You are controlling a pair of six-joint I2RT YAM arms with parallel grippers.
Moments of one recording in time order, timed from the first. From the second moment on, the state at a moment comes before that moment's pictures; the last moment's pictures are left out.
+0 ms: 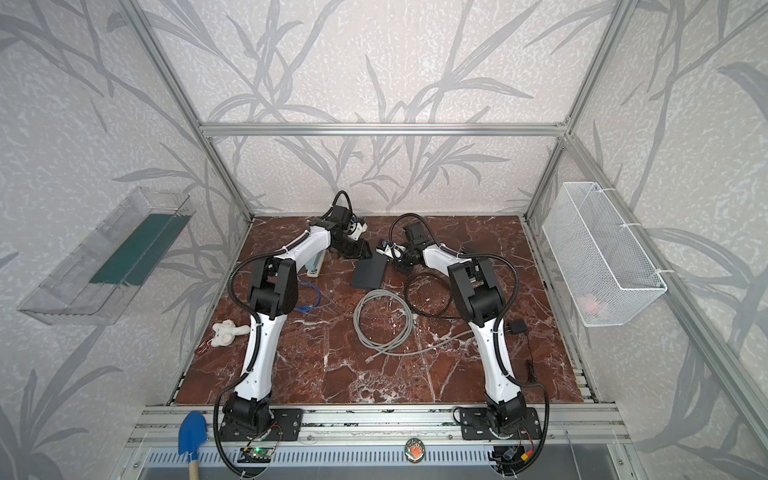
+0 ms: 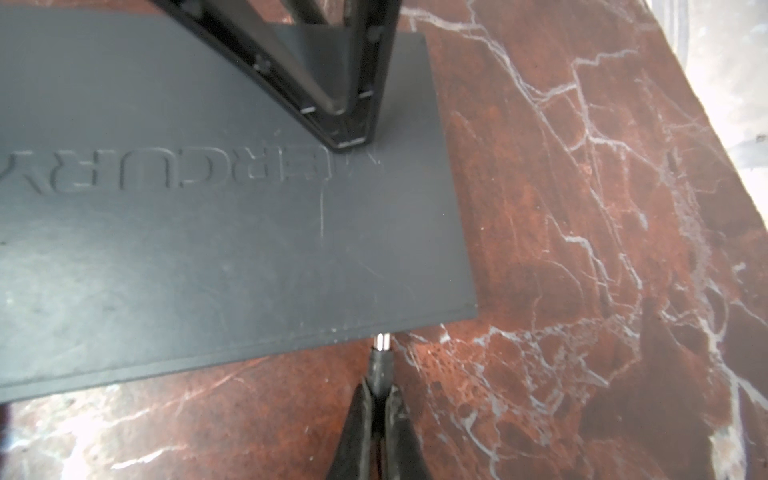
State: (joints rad) left arm -0.29 2.44 2.07 -0.77 0.39 -0.10; right arm 0.41 2.32 1.70 -0.30 -0.35 -0.78
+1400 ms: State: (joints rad) left arm -0.26 2.46 2.08 -0.80 0.49 -0.12; right arm 0.46 2.32 1.60 0.01 -0.19 -1.18
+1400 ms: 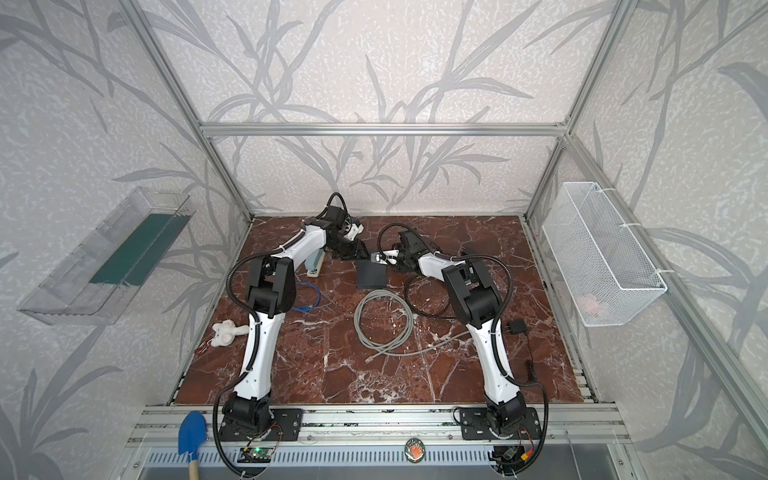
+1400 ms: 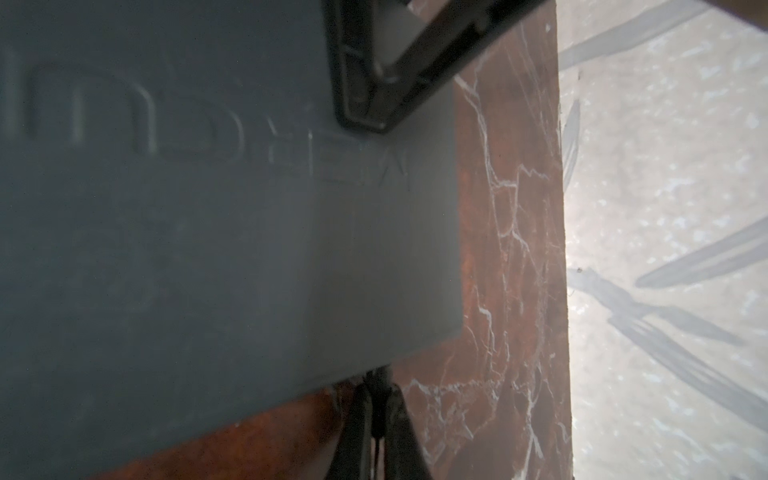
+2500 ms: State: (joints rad) left arm -0.27 2.50 2.16 -0.81 0.48 -0.11; right arm 0.48 2.32 1.54 0.13 -0.09 -1.15
